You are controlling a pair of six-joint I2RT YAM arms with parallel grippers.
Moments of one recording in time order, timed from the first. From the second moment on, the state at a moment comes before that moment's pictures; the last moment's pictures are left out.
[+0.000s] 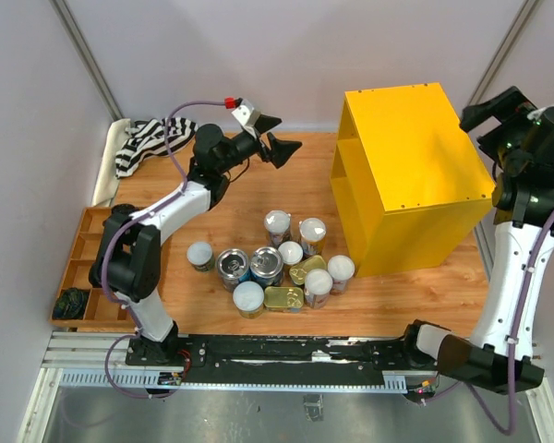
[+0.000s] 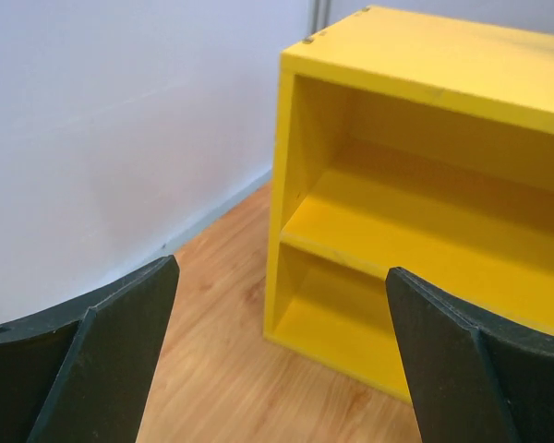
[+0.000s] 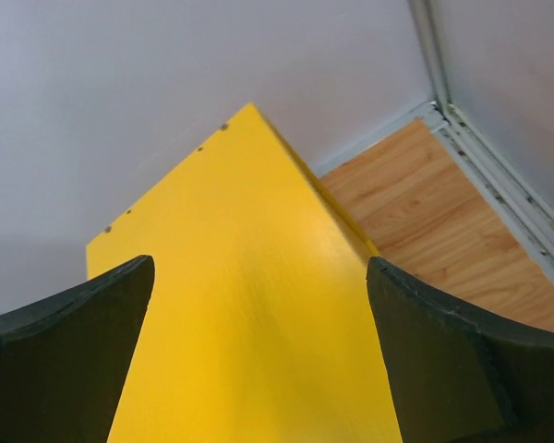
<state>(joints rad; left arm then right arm) -0.41 1.77 1.28 0.74 0.57 -0.17 -0.36 1.15 1.58 -0.57 -0.13 0.54</state>
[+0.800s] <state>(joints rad) -0.48 0.98 0.61 0.30 0.29 -0.24 0.40 1.28 1.60 -0.51 0.28 0.20</state>
